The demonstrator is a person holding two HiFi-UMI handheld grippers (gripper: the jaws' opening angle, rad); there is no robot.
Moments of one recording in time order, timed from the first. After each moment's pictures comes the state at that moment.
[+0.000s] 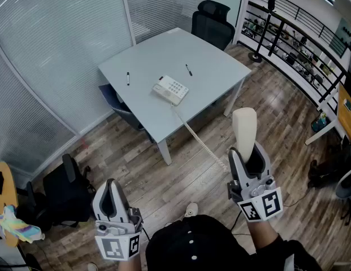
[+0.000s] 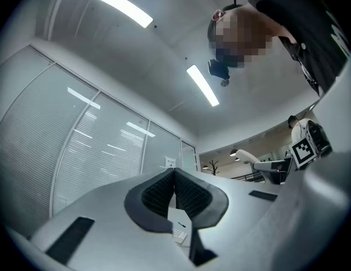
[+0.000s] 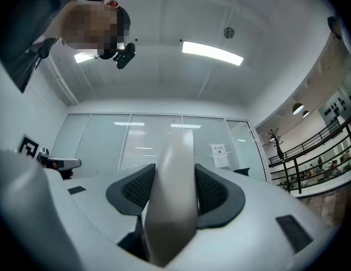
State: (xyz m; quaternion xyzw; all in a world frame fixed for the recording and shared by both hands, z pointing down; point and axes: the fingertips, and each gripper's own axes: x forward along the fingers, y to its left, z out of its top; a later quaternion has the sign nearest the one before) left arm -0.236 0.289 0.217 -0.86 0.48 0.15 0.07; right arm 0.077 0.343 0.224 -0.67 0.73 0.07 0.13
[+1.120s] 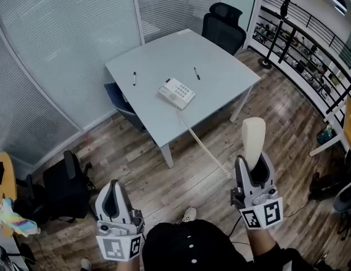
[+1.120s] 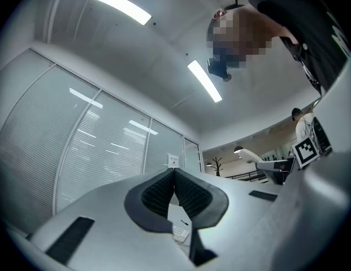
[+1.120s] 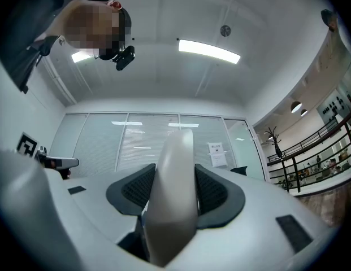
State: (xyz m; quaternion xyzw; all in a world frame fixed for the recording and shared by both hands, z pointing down) left arm -0.215 0.274 0.227 -0.86 0.49 0.13 0.07; right arm 0.105 0.329 0.239 -0.67 0.72 0.06 0.14
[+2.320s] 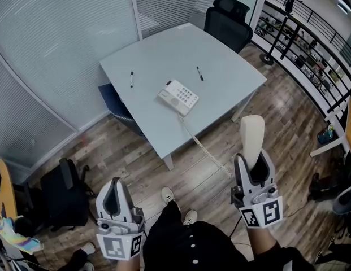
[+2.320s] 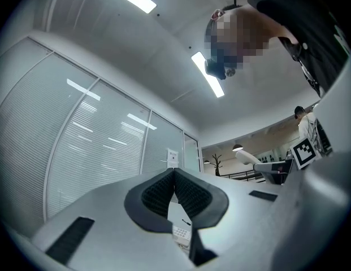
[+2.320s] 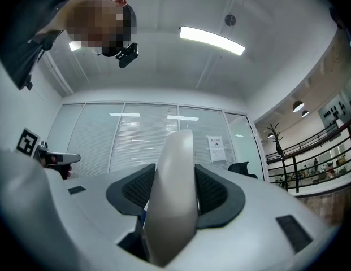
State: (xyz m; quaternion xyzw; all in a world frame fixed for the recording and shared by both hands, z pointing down) left arm -0.194 0.174 0.242 -0.87 0.48 0.12 0.05; right arm 0.113 0.231 0.255 -0.68 0.72 0.05 0.10
